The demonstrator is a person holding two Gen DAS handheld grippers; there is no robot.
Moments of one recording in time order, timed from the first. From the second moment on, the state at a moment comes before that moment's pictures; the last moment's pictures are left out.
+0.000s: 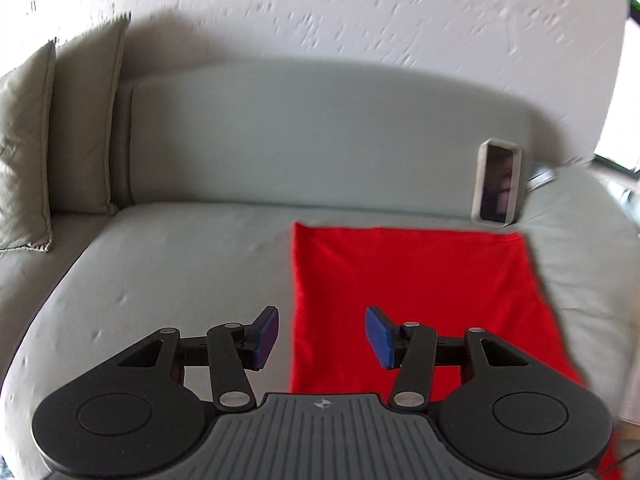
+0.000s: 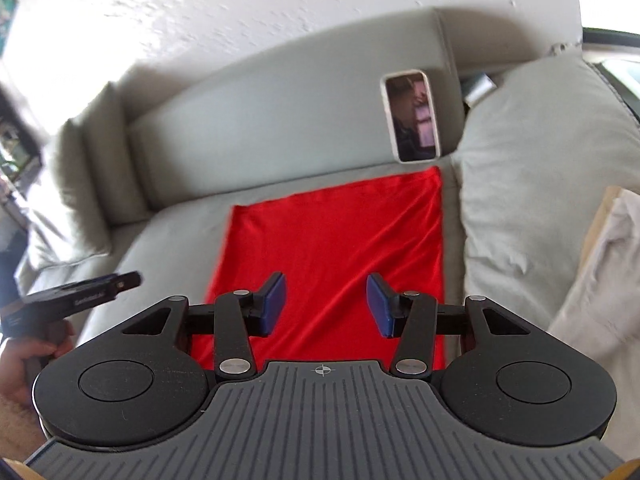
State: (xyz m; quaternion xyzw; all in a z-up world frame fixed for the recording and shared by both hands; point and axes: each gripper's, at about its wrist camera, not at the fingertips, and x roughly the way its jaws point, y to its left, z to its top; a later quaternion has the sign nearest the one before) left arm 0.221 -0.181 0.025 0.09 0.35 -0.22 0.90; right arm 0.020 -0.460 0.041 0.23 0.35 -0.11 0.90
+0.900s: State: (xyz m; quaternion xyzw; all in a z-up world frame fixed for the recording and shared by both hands) left arm 0.443 -0.283 -0.111 0.07 0.39 -0.21 0.89; right arm 0.220 -0.640 -0.125 0.33 0.35 -0.19 0.85
